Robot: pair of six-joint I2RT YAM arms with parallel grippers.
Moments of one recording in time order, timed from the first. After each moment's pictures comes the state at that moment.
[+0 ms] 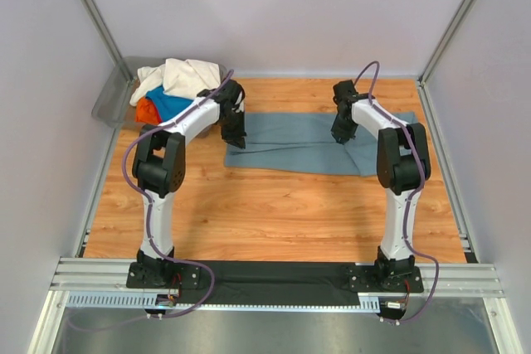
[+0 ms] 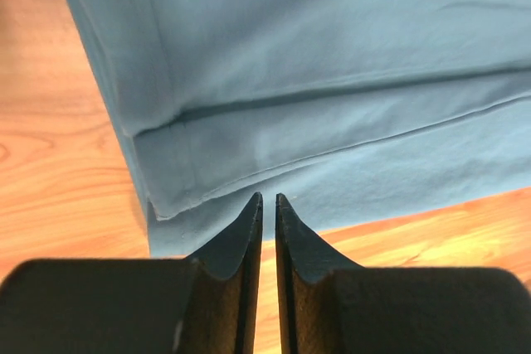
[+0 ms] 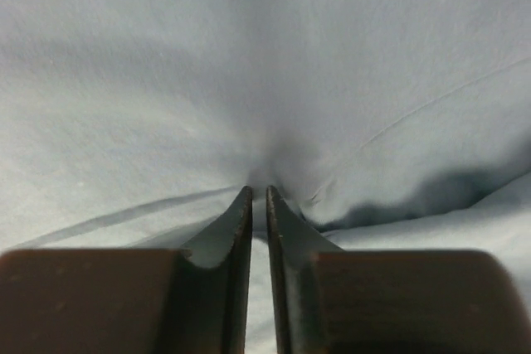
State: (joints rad) left arm -0.38 2.12 1.70 -0.82 0.17 -0.40; right arm 0.19 2.13 1.63 -0.71 0.20 0.59
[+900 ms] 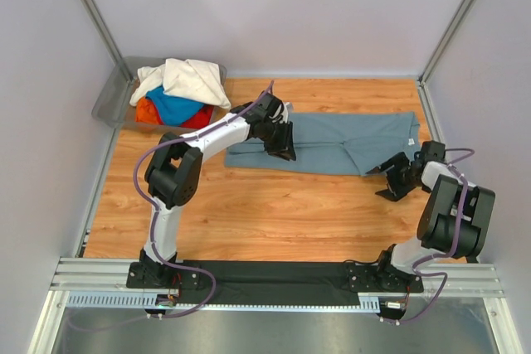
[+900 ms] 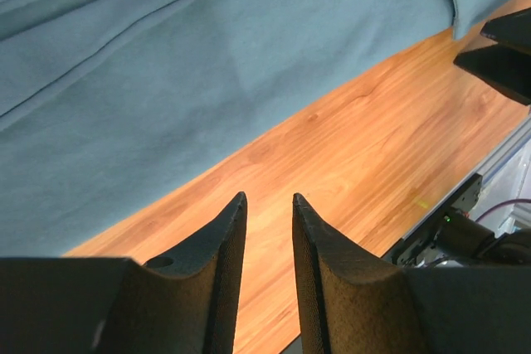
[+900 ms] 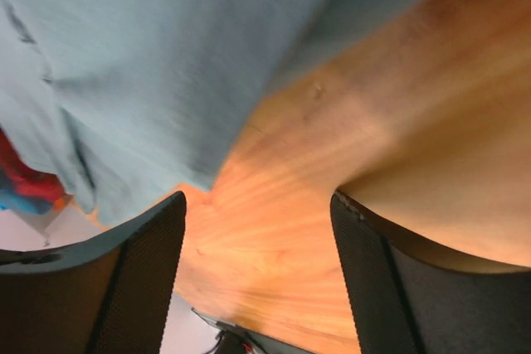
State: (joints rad) left arm -0.64 2.08 1.65 -0.55 0.44 -0.52; right arm -0.39 1.53 0.75 -0.46 -0.45 0.70
